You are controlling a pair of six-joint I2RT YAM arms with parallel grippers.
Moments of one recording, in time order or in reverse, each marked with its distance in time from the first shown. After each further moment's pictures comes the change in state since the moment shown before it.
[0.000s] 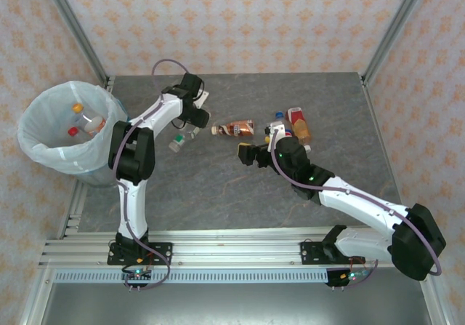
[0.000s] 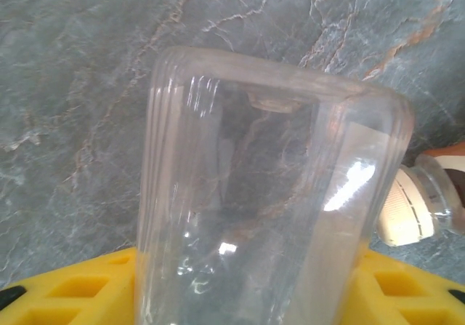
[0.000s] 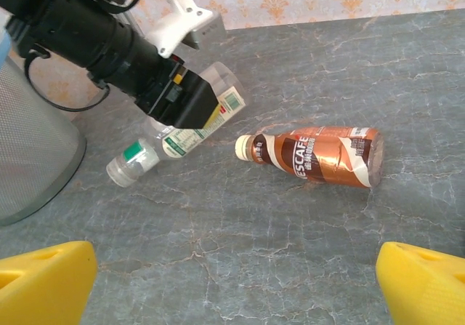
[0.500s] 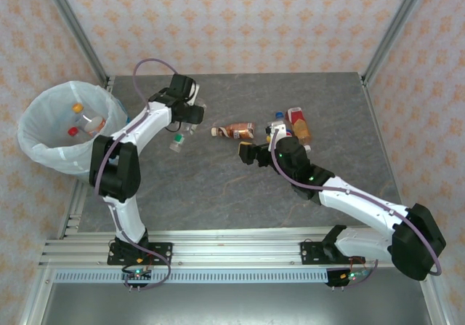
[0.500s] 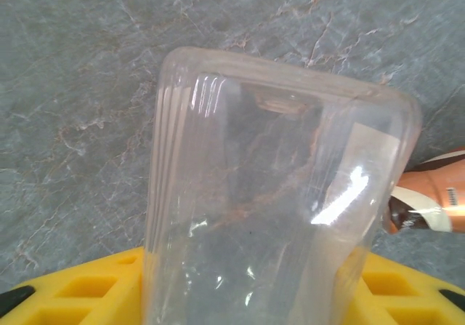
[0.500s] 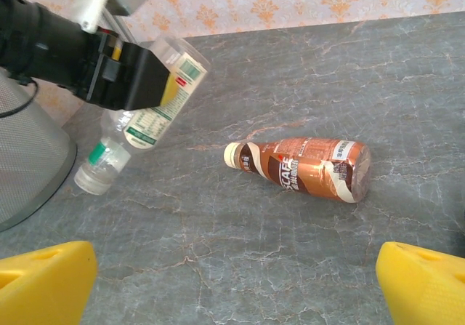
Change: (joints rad) left arm 0.000 -0.254 -0.215 0.151 -0.014 -0.140; right arm 0.000 0.000 0.000 0.000 0.026 0.003
